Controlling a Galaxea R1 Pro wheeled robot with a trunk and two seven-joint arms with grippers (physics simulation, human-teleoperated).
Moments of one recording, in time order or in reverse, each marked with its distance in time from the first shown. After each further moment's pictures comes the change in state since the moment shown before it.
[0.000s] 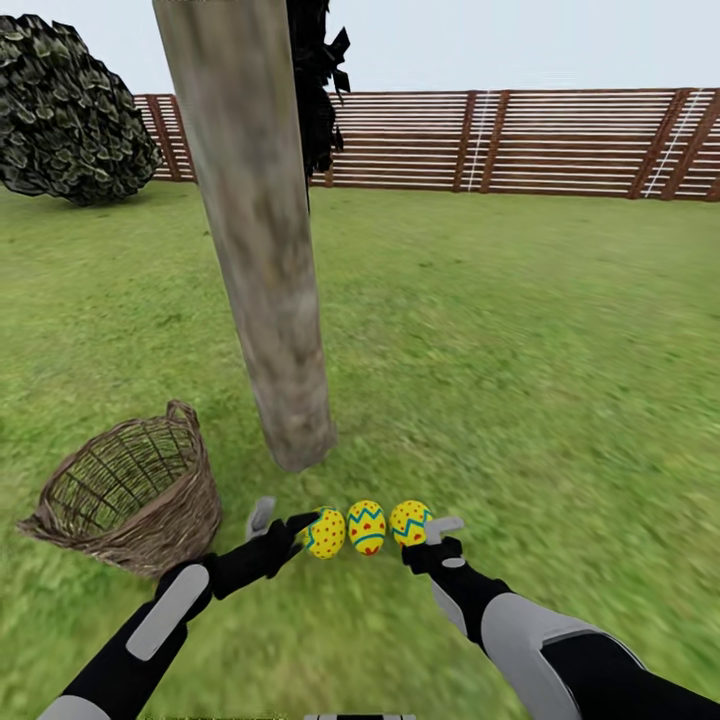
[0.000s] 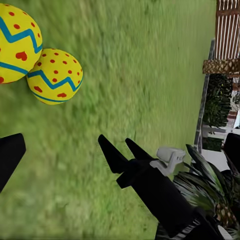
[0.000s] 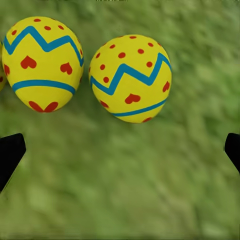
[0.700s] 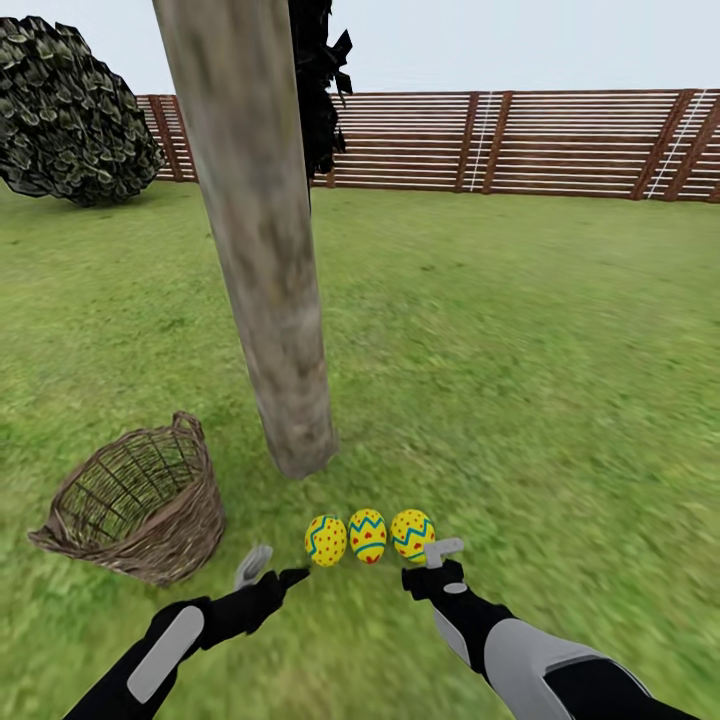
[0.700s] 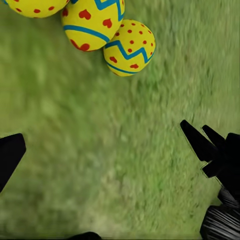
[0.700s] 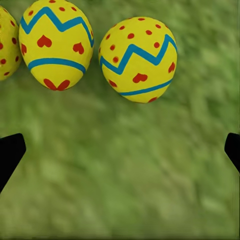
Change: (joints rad) left arm 0.050 0.000 0.003 0.153 -0.192 -0.011 -0.003; right arm 0.064 0.000 0.002 0.003 0.008 -0.018 0.006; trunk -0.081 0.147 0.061
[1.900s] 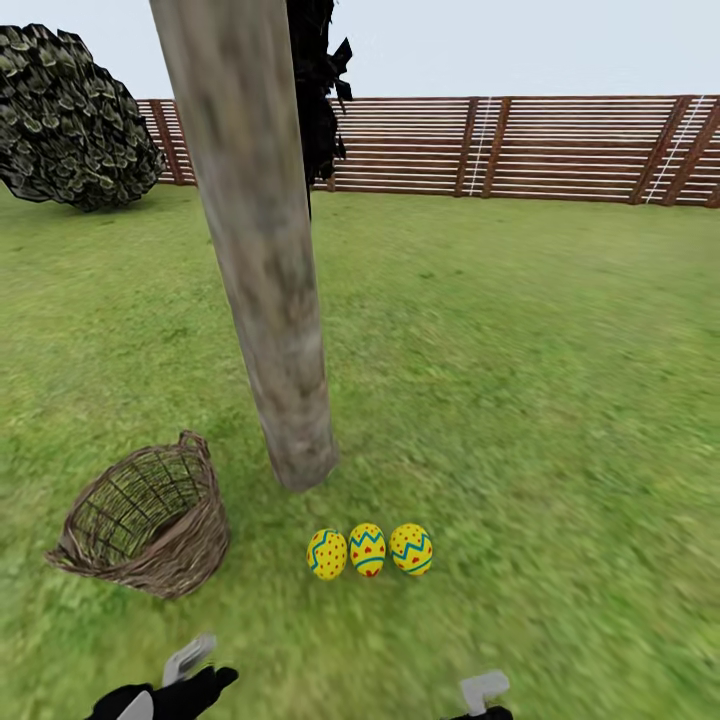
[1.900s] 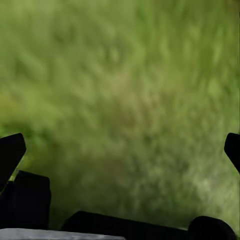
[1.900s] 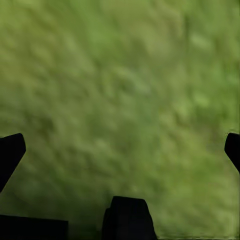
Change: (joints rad) left arm 0.000 0.055 -0.001 0.451 -0.241 -0.208 0.034; right arm 0.279 -0.067 0.004 0.054 -0.003 -0.001 -0.009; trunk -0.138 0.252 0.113
